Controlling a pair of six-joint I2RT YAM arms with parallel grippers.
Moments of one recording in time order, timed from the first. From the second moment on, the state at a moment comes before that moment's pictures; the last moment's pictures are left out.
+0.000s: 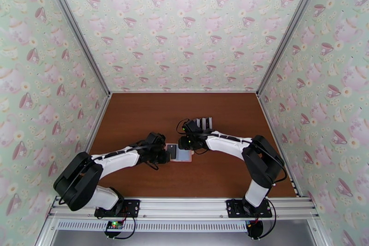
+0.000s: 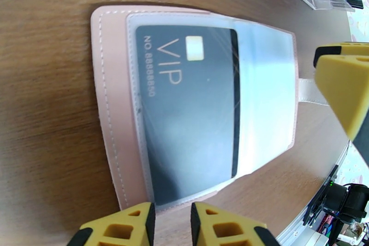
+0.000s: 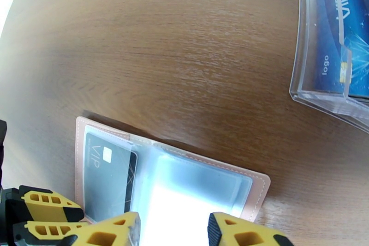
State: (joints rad) left arm -0.60 1.46 0.63 -0.24 0.26 -0.64; right arm 0.78 1.75 1.09 -0.37 -0.06 0.60
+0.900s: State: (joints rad) left arm -0.60 1.47 0.60 -0.16 0.27 -0.64; right arm 0.77 1.81 1.09 -0.36 -0.06 0.59
